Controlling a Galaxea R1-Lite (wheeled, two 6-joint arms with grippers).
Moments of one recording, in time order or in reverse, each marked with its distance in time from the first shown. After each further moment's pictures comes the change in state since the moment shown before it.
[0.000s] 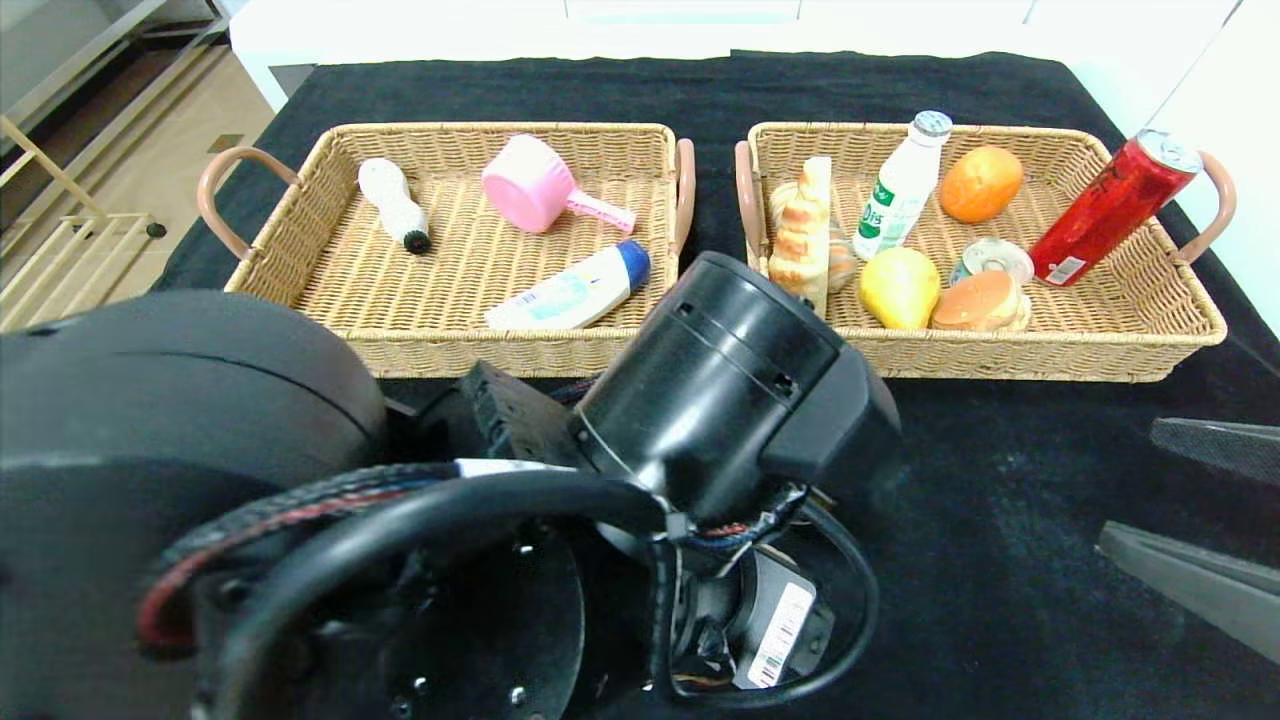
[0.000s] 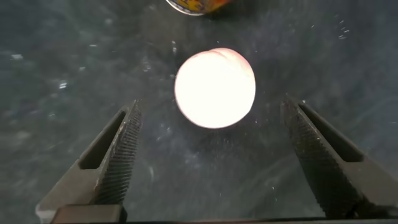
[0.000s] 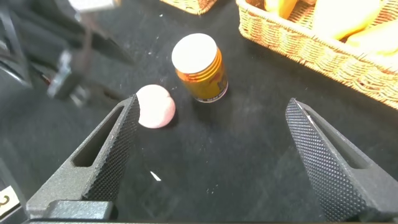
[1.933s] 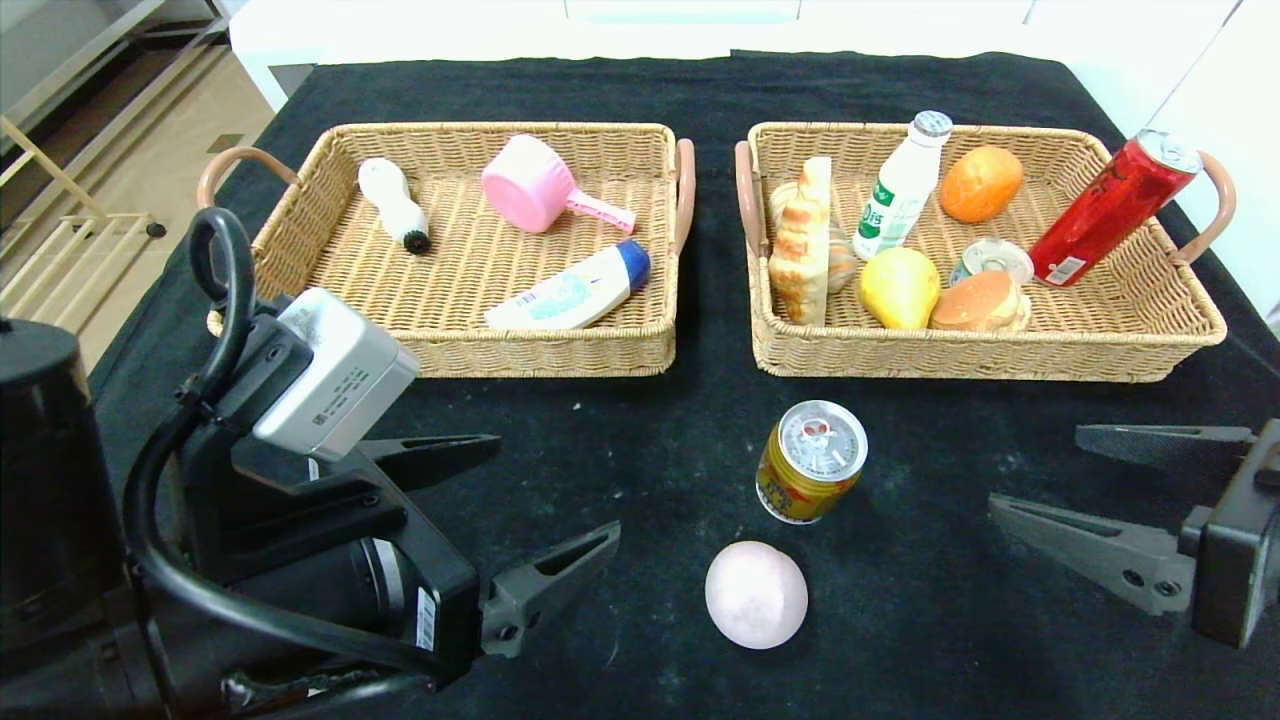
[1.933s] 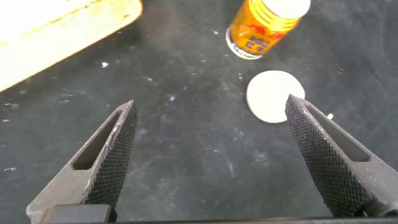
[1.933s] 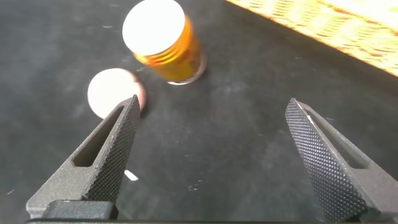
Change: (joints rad) left arm 0.283 -0.501 0.734 -0.771 -0.252 0.321; right arm 0.044 0.175 -0.101 0.102 -0.179 0.012
